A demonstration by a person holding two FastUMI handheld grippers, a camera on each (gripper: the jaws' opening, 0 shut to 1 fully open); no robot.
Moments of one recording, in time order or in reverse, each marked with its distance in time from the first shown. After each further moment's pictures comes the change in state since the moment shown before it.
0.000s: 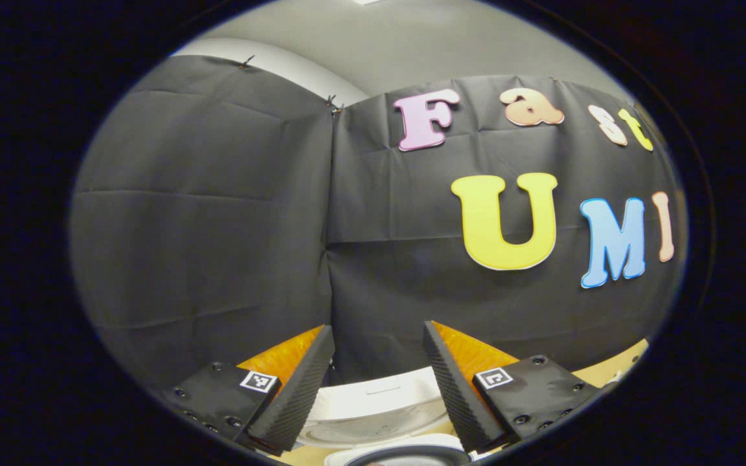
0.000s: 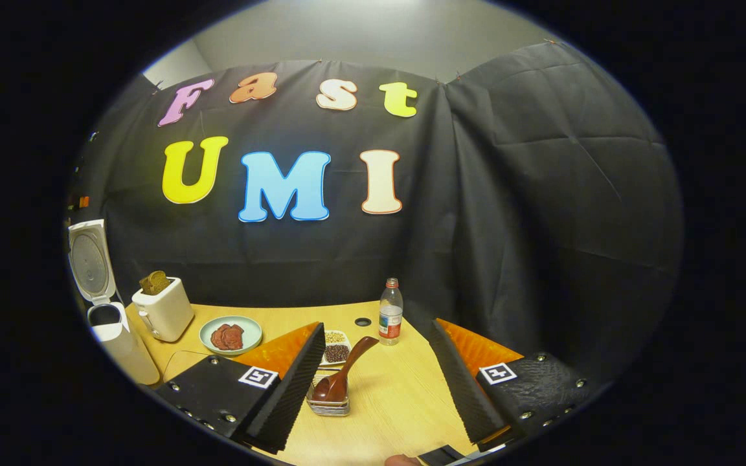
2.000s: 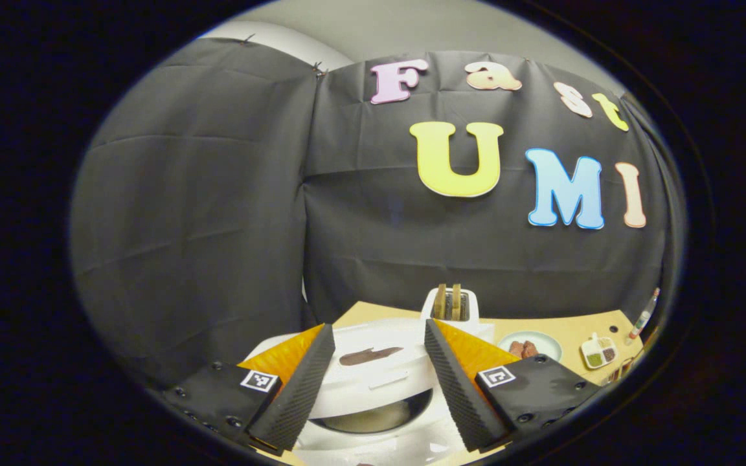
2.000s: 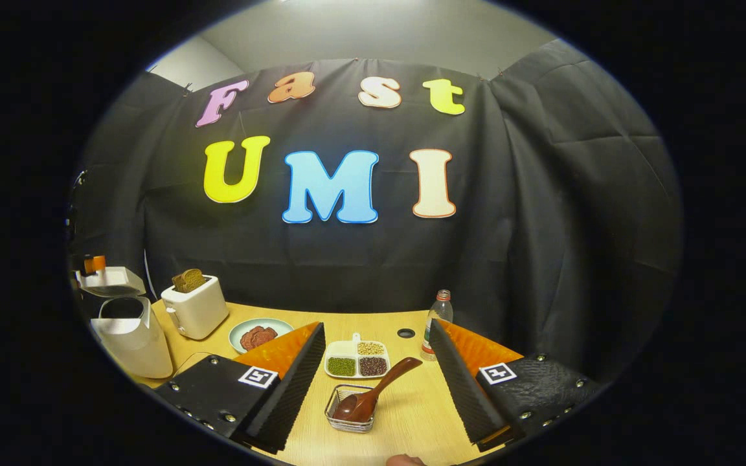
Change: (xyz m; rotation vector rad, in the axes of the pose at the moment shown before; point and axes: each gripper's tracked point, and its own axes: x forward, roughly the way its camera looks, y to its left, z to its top) left arm -0.170 -0.084 -0.165 -0.055 0.211 -0.108; right arm 0.052 0.046 0.009 -0.029 -0.023 0.254
